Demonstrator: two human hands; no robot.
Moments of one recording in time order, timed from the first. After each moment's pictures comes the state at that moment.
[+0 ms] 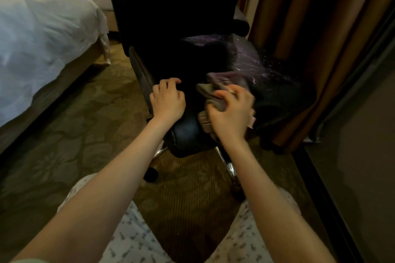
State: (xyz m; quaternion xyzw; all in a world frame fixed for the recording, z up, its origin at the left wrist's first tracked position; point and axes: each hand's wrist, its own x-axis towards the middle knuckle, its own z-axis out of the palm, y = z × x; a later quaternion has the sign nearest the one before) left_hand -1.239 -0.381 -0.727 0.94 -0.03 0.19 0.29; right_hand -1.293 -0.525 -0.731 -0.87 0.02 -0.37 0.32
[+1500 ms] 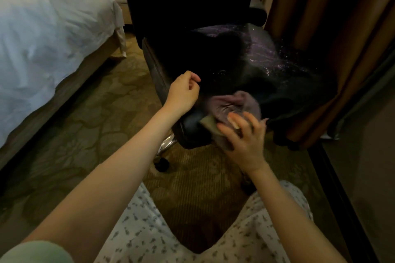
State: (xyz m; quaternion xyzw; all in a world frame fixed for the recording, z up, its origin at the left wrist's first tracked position) left_hand -1.241 -0.385 -0.721 0.88 -0.08 0.14 0.45; right_hand -1.312 -0.567 -0.820 -0.83 -0.22 -0.50 0.09
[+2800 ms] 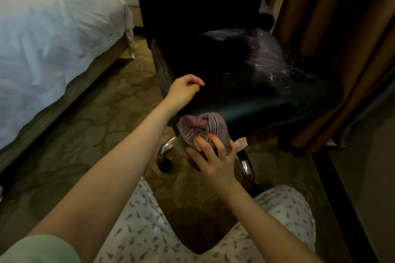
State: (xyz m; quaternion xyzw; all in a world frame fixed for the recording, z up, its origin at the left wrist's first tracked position) left_hand -1.239 -0.373 -0.713 0.84 -0.06 0.05 0.53; right_hand -1.355 -0.494 -0.835 -0.83 -0.25 -0.50 0.08
